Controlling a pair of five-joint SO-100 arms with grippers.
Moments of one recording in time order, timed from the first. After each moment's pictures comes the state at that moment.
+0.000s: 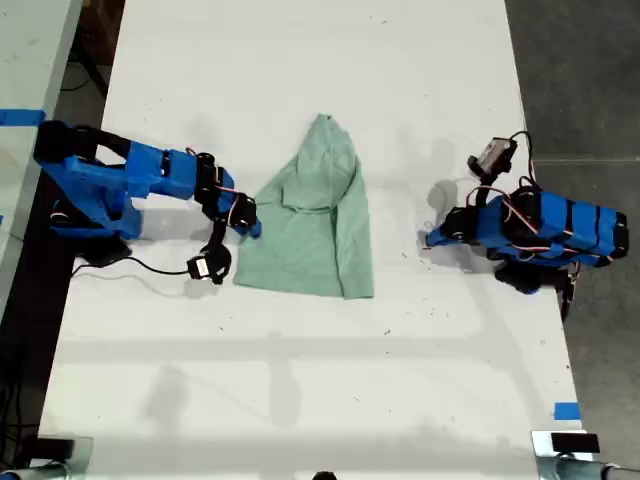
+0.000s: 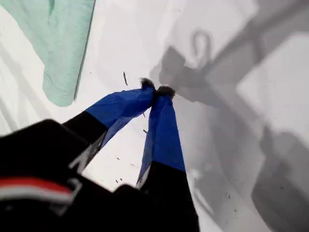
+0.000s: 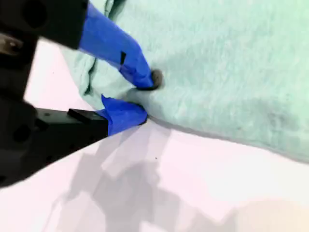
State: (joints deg) arm 0 -13.9 94.6 121.6 52.4 16.3; arm 1 13.6 200.6 173.6 81.1 -6.2
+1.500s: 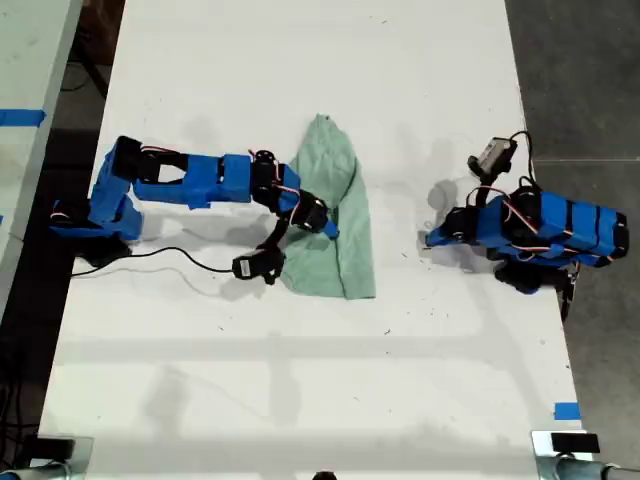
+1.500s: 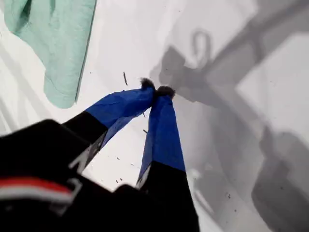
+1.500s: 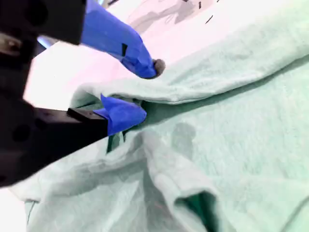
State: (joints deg) arm 0 -10.8 63.9 60.6 60.7 30.6; arm 1 13.6 200.6 173.6 81.1 -6.2
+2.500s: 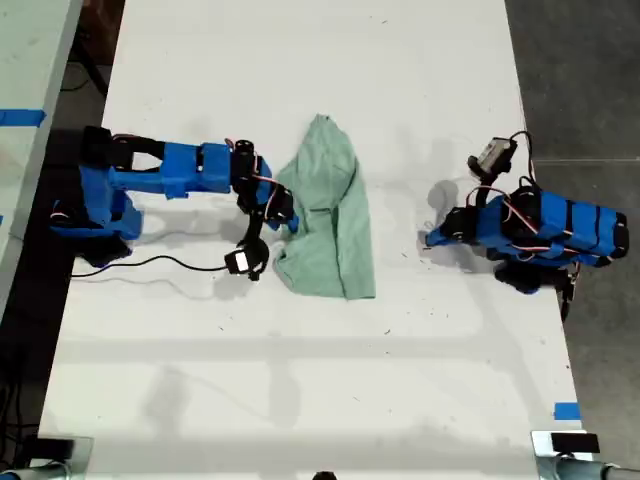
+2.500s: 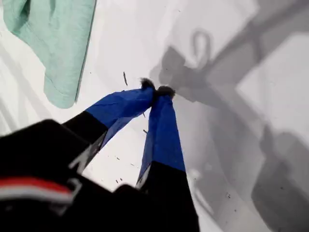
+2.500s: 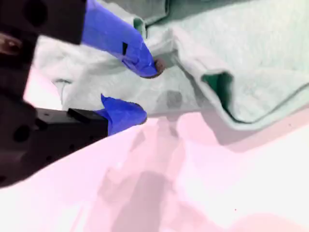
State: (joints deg) arm 0 -12.5 77.1 80.4 73.3 13.5; arm 1 13.6 200.6 173.6 81.1 -6.2
